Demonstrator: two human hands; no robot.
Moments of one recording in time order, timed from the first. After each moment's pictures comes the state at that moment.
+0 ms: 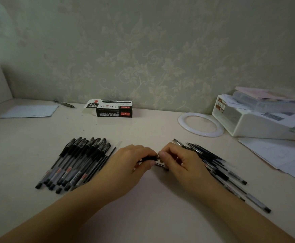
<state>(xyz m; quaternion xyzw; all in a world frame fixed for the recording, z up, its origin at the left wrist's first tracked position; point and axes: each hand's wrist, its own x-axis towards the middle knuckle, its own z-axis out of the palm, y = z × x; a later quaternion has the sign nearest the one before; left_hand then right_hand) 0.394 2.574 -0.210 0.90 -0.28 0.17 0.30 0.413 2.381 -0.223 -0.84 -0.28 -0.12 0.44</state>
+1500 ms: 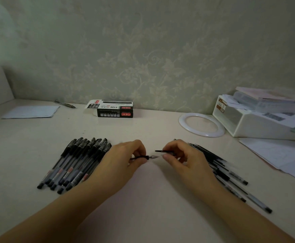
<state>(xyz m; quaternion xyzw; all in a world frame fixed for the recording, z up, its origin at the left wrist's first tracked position) 0.402 2.584 -0.211 0.92 -0.19 0.17 0.31 0.414 2.379 -0.223 -0.85 -0.19 -0.14 0.46</state>
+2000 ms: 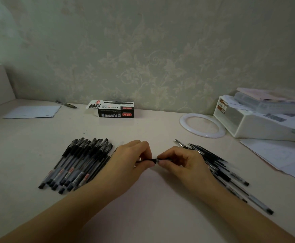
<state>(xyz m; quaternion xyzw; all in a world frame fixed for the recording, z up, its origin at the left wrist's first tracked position) 0.398 2.576 -0.208 0.90 -0.23 0.18 0.32 0.415 2.380 -0.226 -0.82 -0.22 -0.06 0.53</state>
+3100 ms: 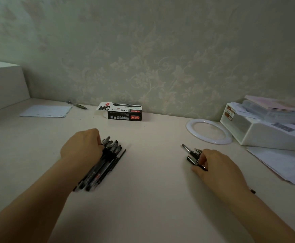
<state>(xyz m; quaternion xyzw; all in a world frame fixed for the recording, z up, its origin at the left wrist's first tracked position) 0.421 2.667 -0.192 0.97 0.14 0.13 0.14 0.412 2.351 -0.202 -0.99 -0.02 -0.12 0.11</state>
